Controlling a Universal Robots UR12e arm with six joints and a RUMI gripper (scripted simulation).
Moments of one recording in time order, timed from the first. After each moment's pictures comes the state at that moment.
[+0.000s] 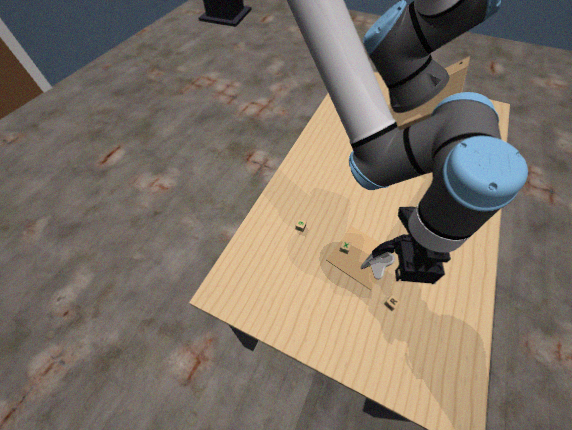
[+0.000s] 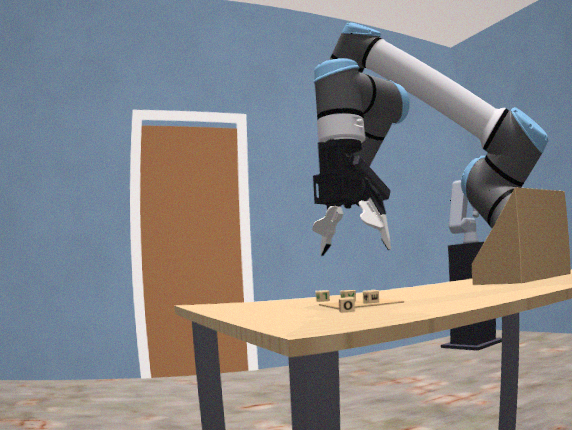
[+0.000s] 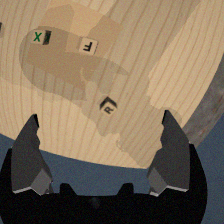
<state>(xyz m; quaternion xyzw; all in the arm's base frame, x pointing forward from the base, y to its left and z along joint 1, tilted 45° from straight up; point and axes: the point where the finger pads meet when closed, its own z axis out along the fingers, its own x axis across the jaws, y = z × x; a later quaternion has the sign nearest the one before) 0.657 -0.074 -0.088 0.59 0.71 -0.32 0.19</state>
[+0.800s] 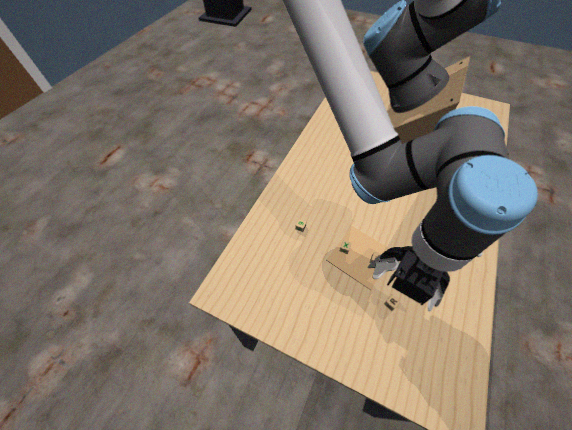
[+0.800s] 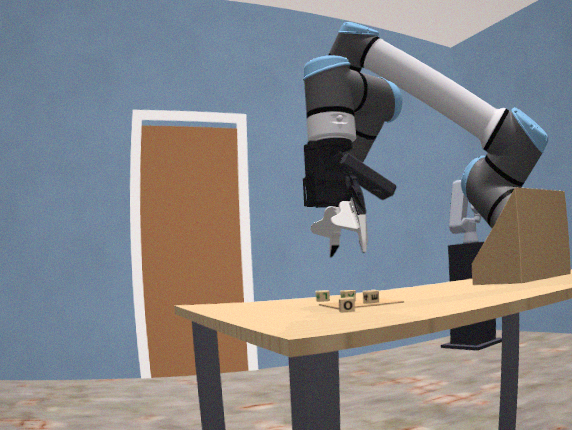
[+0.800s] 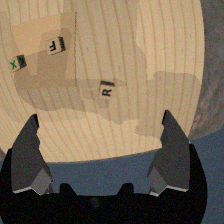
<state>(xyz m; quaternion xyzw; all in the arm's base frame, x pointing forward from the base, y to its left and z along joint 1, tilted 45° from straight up) 0.687 -0.066 -0.105 0.75 0.54 -0.27 0.27</state>
